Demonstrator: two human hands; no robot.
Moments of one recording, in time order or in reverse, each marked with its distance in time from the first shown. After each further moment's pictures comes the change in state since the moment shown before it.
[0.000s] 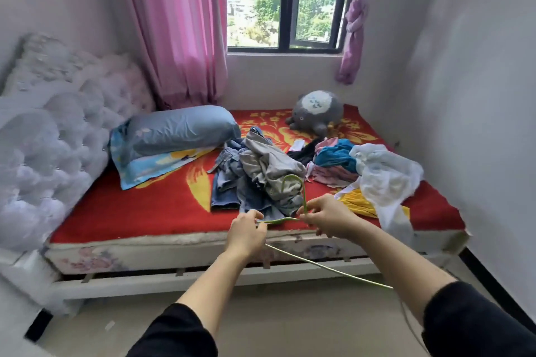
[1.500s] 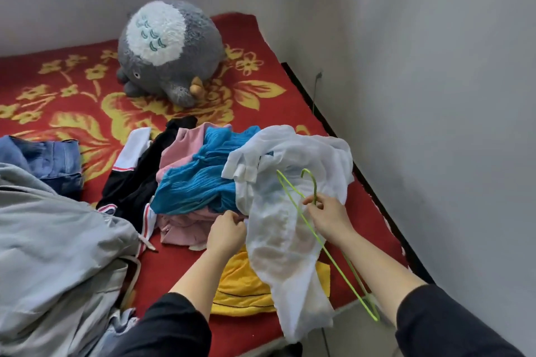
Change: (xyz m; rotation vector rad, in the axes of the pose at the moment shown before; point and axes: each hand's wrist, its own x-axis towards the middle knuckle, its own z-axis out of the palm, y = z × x) left_hand 0.620 0.298 0.541 0.131 -0.463 -0.163; right_hand 0.503 0.546 -0.394 0.206 0.344 0.593
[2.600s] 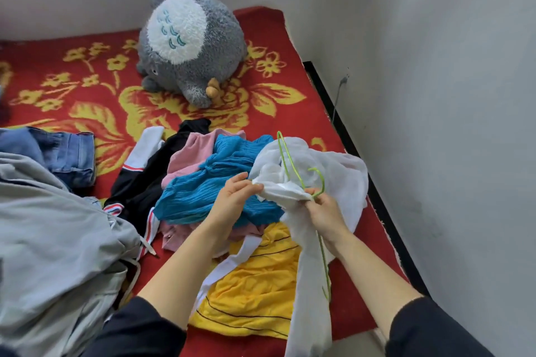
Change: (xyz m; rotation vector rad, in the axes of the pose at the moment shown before) left_hand 0.032 0.094 -0.069 -0.888 -0.133 0.060; right_hand 0.070 -0.045 -0.008 0.412 -0.151 0.017
